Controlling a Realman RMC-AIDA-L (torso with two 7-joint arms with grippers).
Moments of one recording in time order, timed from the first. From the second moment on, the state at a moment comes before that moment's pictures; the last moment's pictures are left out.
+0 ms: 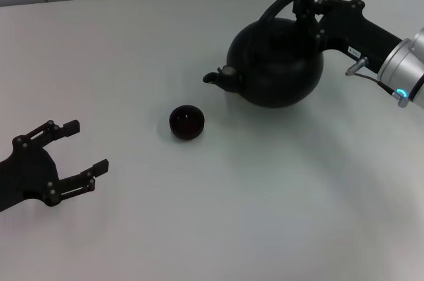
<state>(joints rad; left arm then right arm) -0.39 -2.06 0.40 0.45 2.08 1.60 -0.77 0.59 2.08 -0.38 -0.23 -1.61 -1.21 0.63</state>
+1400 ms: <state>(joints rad) -0.39 -2.06 0.40 0.45 2.08 1.61 -0.77 0.54 2.08 -0.35 -0.16 -1.60 -1.18 0.59</state>
